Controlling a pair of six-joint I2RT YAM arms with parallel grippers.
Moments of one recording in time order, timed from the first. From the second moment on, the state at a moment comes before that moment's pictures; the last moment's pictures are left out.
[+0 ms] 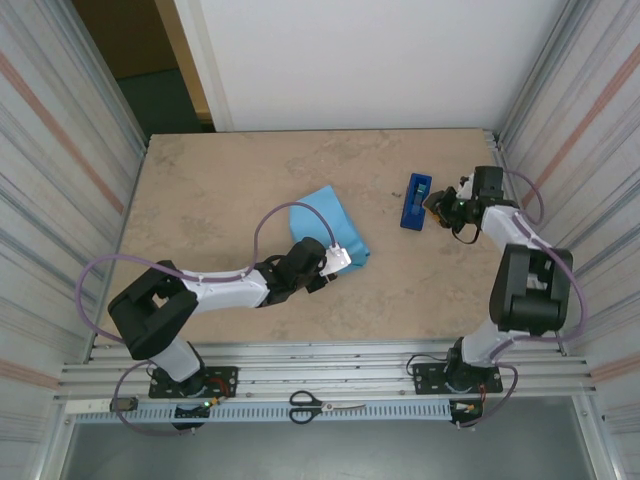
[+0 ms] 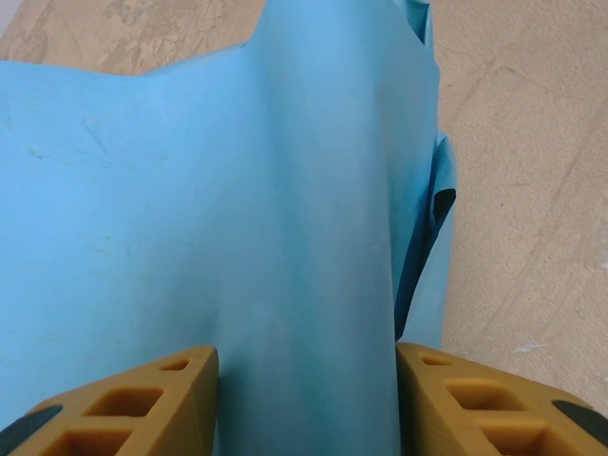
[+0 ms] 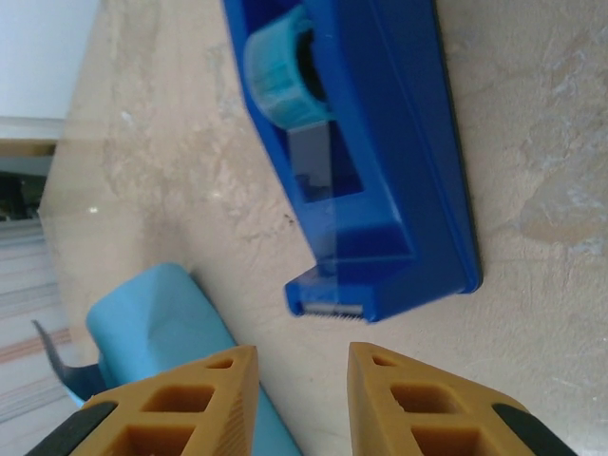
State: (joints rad) left arm -0.93 1.60 0.77 0.12 -0.21 0.42; right arm -0.14 1.65 1.07 -0.38 -0.56 0.66
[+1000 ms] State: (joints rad) left arm -0.93 1.62 0.78 0.15 -0.21 0.42; right arm -0.14 1.92 1.26 -0.39 -0.69 0.66
